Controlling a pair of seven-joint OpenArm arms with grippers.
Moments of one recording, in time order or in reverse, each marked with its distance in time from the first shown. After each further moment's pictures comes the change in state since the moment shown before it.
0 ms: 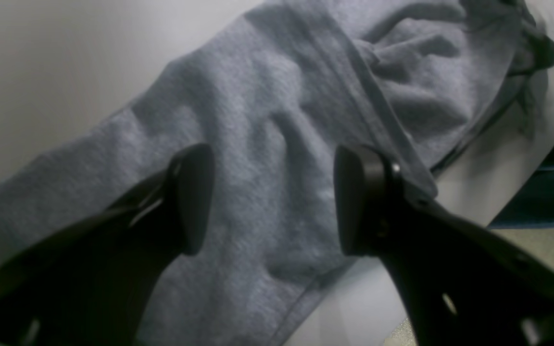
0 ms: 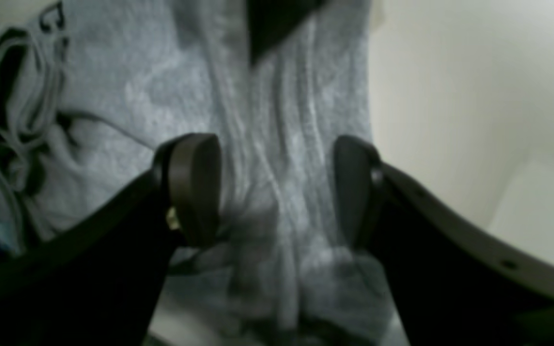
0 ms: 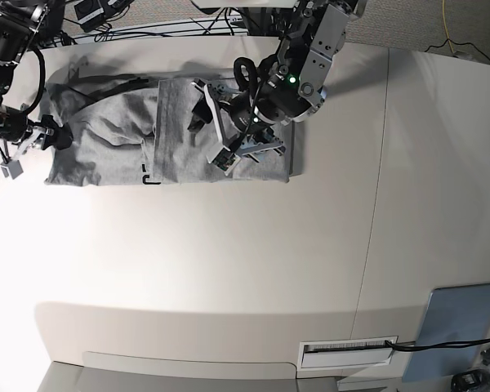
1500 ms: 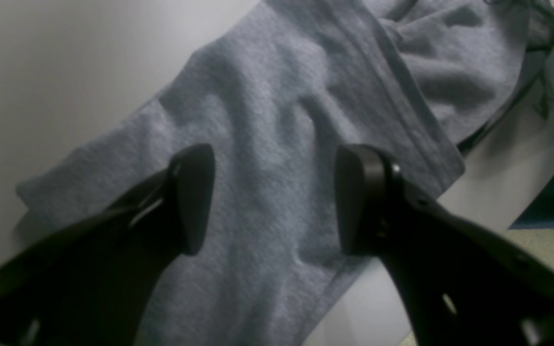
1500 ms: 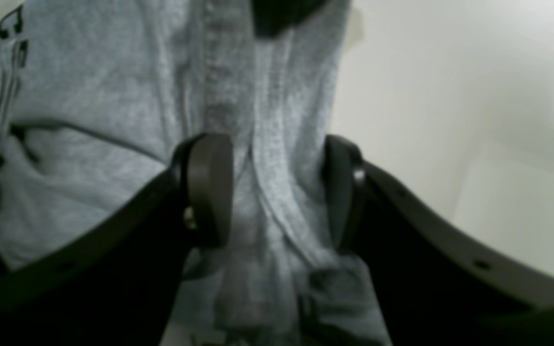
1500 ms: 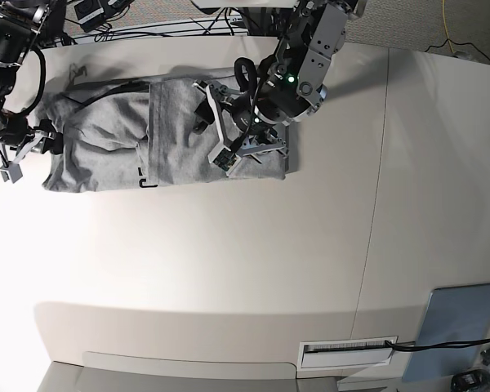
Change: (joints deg) left arm 0.0 0.0 0.0 0.0 2.6 0.0 0.0; right arm 0.5 -1.2 -0.5 0.3 -4.7 -0.2 3.1
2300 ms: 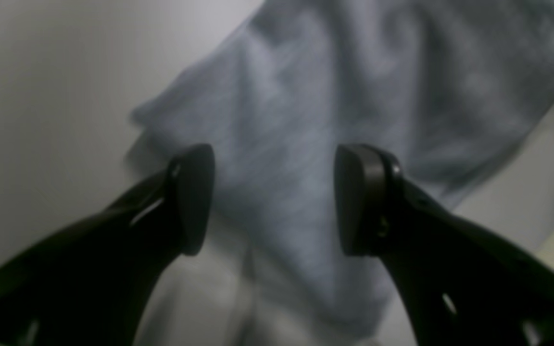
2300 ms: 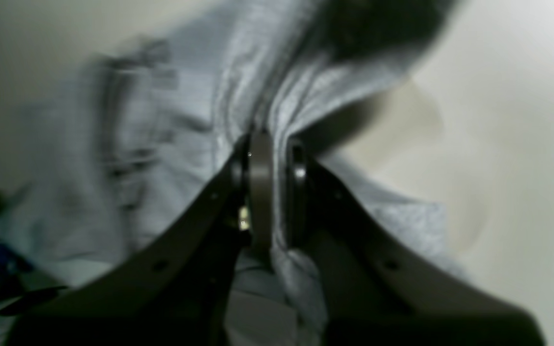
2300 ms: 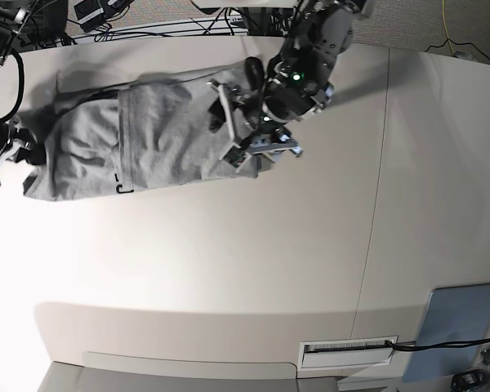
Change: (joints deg) left arm 0.3 -4.1 0.0 0.0 3.8 1.0 0.0; right arm -0.7 6.3 -0.2 0.6 19.3 0.0 -2.8
